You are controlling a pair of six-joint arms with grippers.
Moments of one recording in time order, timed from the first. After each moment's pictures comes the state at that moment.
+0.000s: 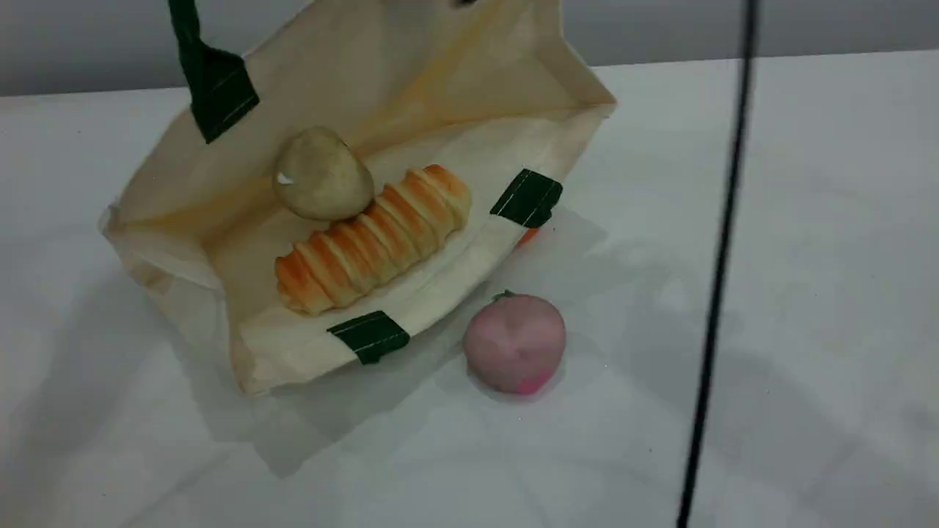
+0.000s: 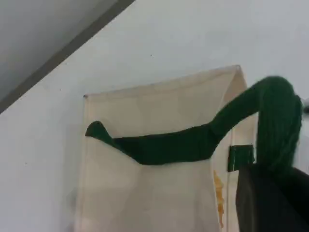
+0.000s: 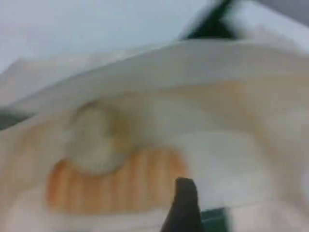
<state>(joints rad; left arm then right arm) -0.21 1.80 -1.95 -0.50 1.22 0.62 0.56 1.67 -1.14 0.23 0.31 -0.18</state>
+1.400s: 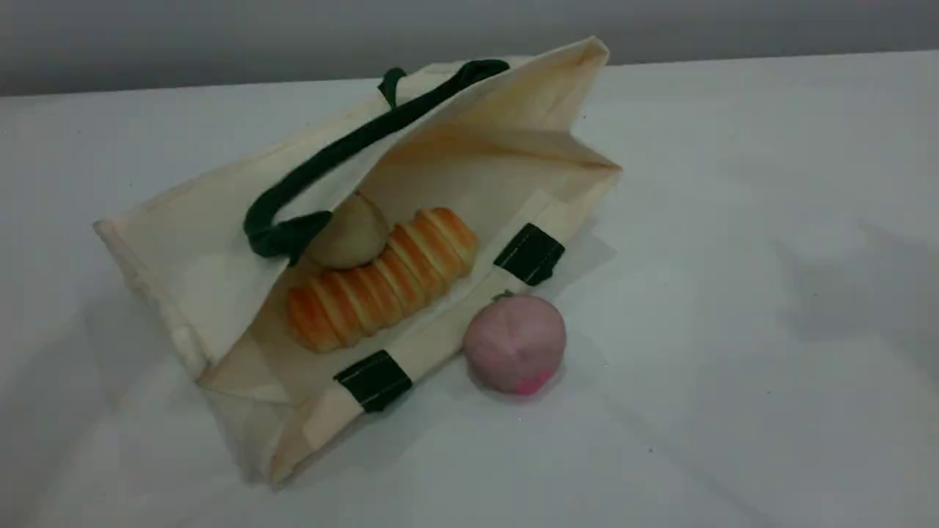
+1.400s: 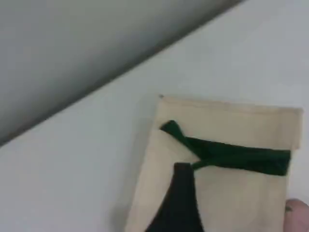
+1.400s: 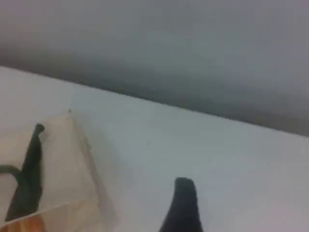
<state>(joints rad) -0.21 1.62 -1.98 -0.26 1.22 0.35 0.16 1.27 -1.35 0.13 0.79 -0.15</state>
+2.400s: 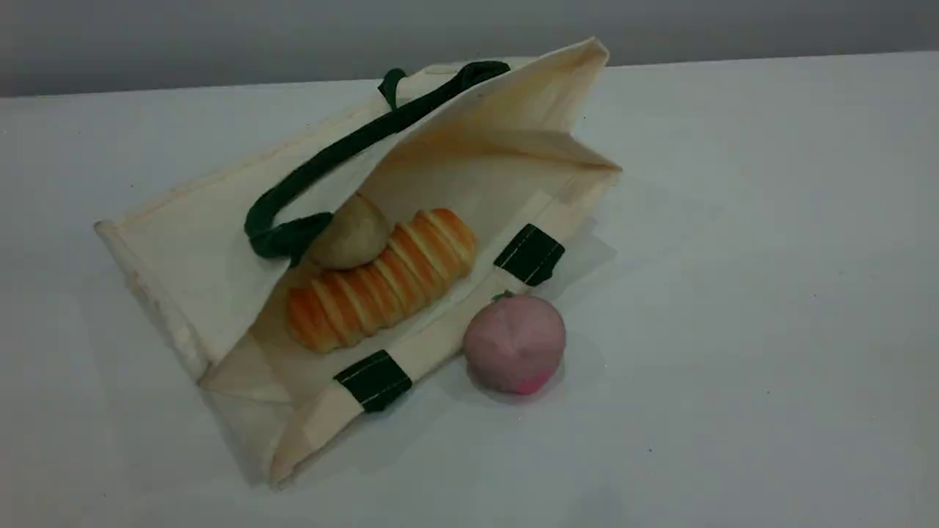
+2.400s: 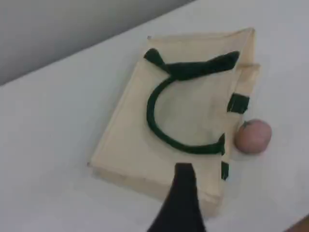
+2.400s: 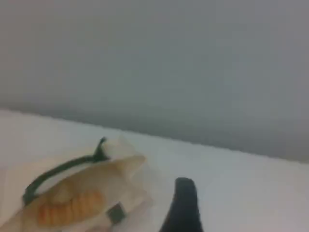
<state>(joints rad) -0.21 0.66 -1.16 -0.22 1.19 0.30 0.16 0.19 -0.99 0.19 1.14 -0.13</state>
